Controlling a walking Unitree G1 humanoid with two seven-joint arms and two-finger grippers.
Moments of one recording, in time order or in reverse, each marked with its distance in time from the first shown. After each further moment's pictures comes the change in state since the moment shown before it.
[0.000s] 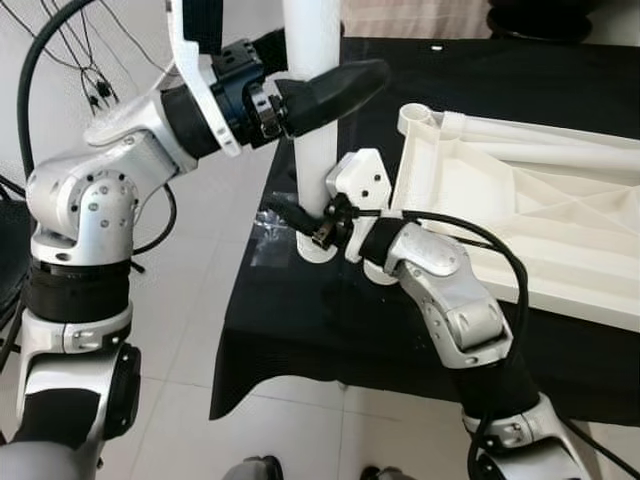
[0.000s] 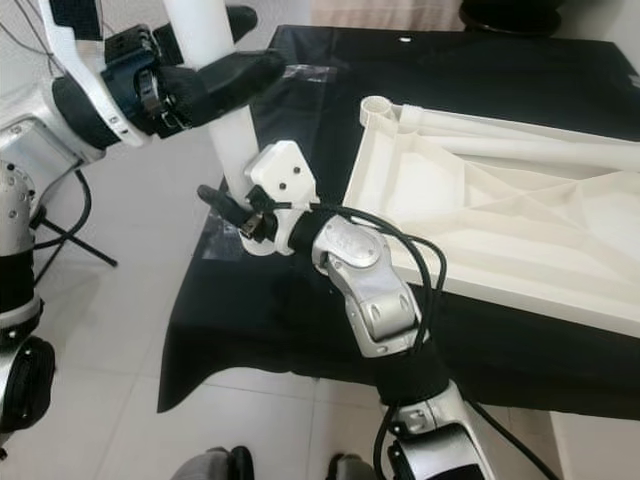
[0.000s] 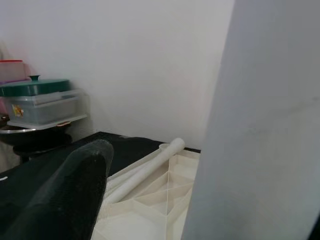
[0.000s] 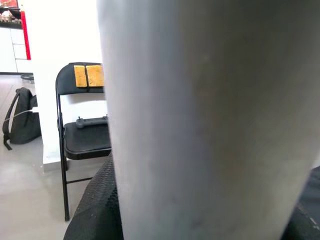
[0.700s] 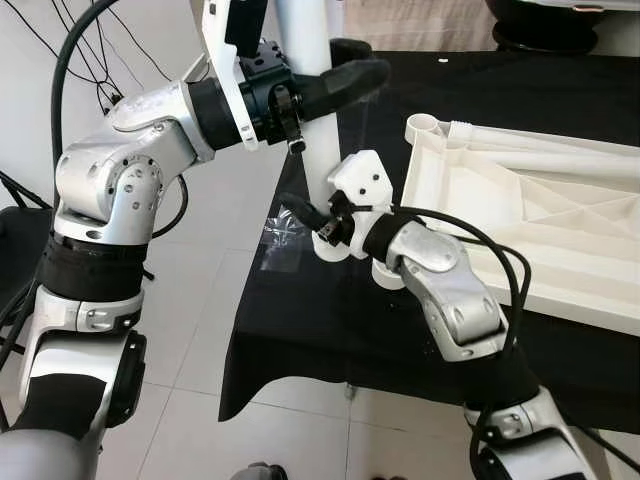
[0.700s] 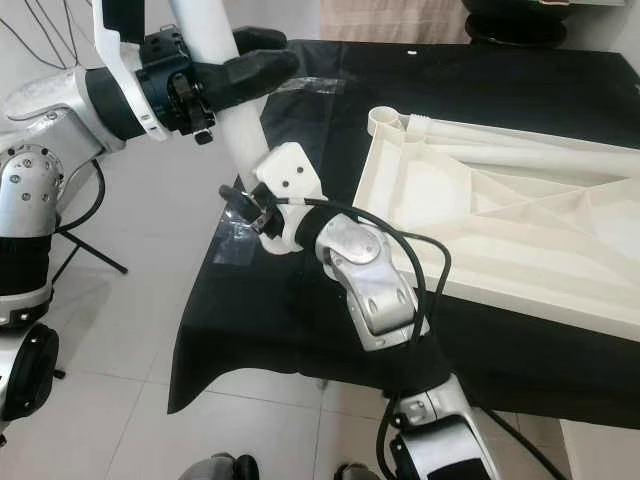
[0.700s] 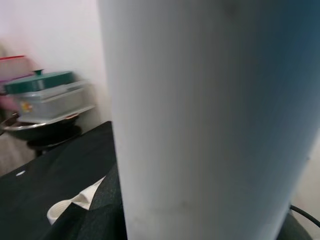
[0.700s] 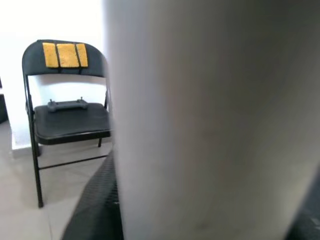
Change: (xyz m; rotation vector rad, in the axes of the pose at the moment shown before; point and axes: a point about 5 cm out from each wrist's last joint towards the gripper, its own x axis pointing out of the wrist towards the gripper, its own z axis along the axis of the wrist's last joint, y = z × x) left arm 0.005 0.007 -0.009 0.047 0.072 -0.003; right arm 0.004 -0.012 -0.012 -0.034 0.095 -0.092
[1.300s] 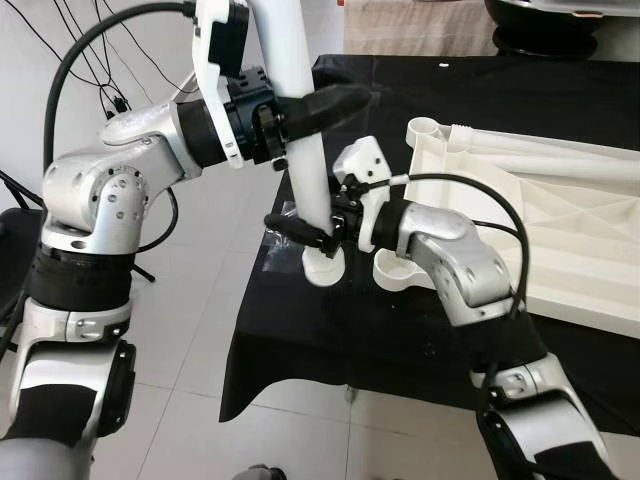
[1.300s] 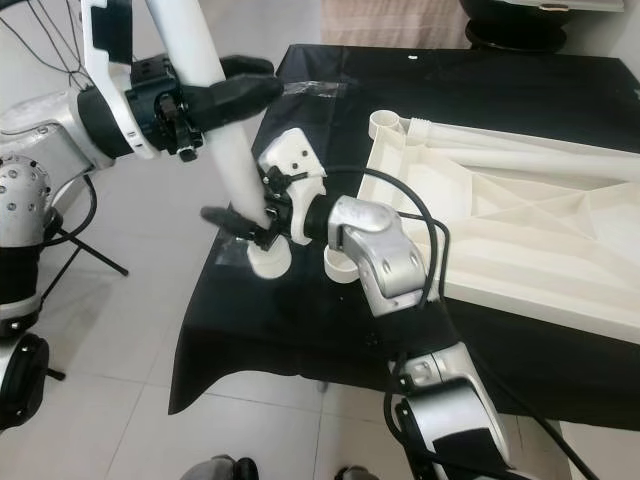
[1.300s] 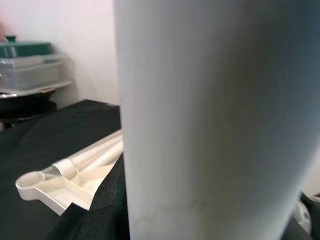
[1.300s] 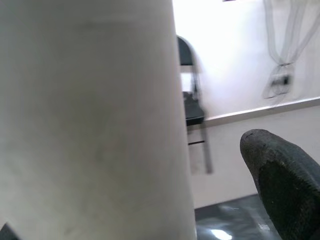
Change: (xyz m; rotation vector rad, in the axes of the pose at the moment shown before) left arm -0.012 -0.009 -0.018 -0.150 0.080 -0.172; right arm 0.007 -0.005 -0.011 0.284 0.075 0.380
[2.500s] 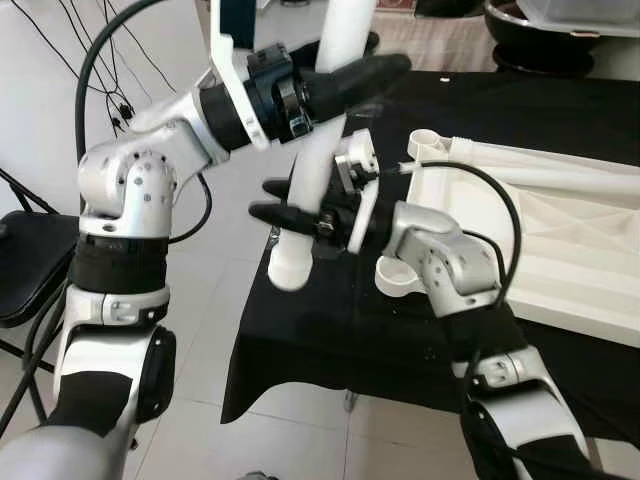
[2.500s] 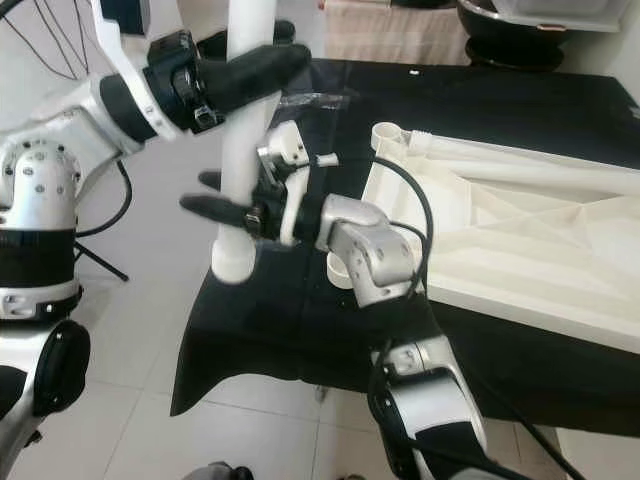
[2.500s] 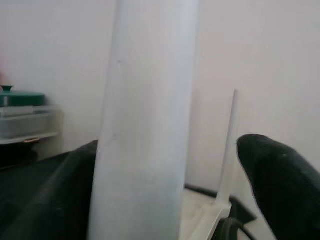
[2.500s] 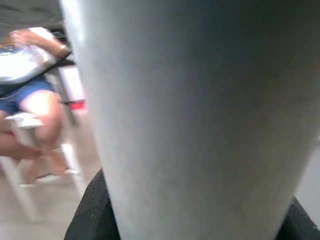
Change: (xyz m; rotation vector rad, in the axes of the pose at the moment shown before) left arm 0.016 0.014 0.017 -0.111 -0.281 0.022; right arm 0.009 -0.007 0.021 0.033 -0.163 -0.002
